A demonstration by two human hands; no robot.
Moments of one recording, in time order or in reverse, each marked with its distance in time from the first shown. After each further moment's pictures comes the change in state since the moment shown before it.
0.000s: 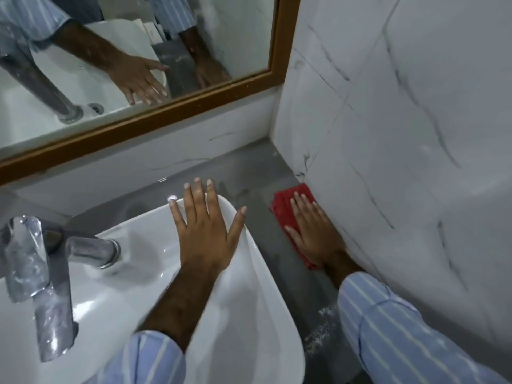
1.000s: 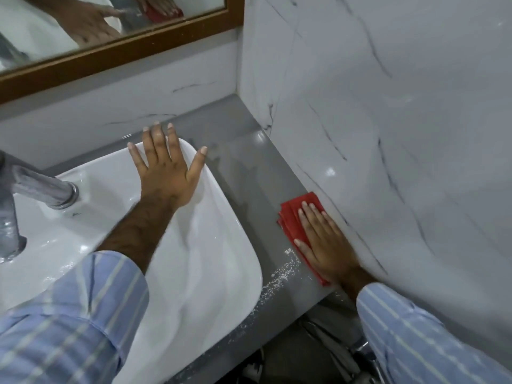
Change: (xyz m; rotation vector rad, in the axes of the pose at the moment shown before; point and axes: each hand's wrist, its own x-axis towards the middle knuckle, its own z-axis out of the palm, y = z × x) left_hand -0.004 -0.001 0.006 0.010 0.068 0.030; right_hand -0.180 0.037 0.025 -0.098 0.011 -0.053
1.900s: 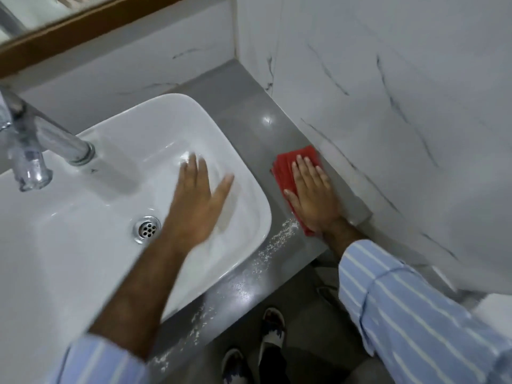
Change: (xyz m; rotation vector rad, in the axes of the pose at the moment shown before) left_hand -0.154 -0.002 -0.035 -0.429 -0.407 0.143; right_hand 0.011 -0.061 0.009 0.051 0.112 0.208
